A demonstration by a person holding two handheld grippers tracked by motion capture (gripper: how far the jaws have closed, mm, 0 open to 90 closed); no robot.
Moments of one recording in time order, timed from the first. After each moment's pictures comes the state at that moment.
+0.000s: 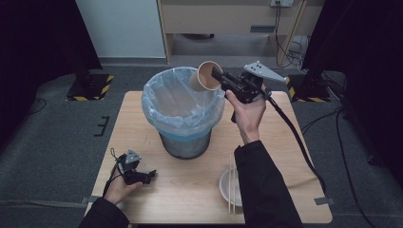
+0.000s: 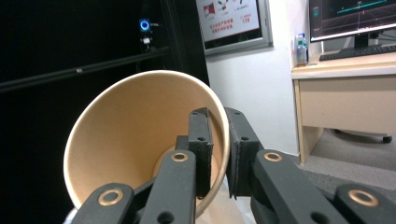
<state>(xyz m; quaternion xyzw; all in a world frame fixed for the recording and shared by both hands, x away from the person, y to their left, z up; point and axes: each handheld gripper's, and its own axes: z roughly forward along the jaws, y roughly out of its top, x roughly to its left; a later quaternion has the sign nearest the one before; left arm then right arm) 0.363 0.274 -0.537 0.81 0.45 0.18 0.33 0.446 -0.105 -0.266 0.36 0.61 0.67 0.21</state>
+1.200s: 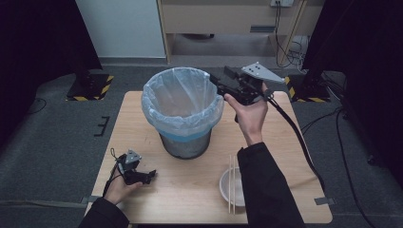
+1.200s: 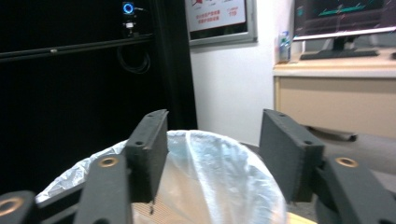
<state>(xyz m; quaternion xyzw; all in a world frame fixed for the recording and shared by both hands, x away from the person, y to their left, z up) 0.363 0.274 -0.537 0.81 0.45 0.18 0.33 0.444 -0.110 -0.267 0.36 0.63 0.64 0.26</state>
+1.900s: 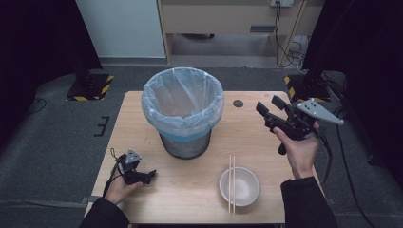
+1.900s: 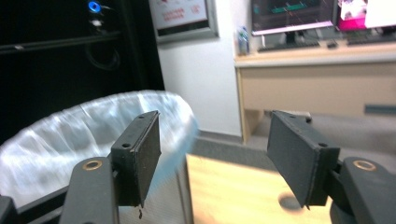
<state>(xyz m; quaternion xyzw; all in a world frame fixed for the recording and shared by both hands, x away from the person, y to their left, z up) 0.363 0.273 -0.536 0.81 0.45 0.18 0.33 0.374 -0.224 -0.314 0.41 0.61 0.62 0.28</state>
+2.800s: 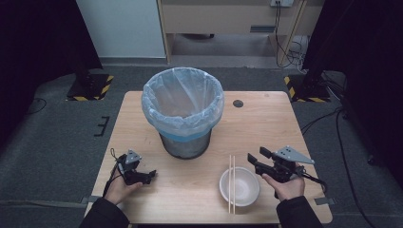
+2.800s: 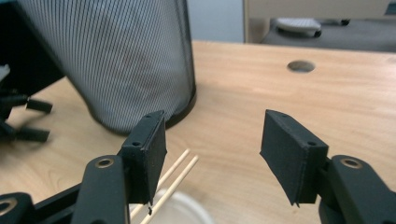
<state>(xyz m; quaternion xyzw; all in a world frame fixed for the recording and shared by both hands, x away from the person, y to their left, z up) 0.362 0.273 -0.537 0.81 0.45 0.18 0.33 0.327 -0.218 -0.440 0.45 0.70 0.51 0.21</state>
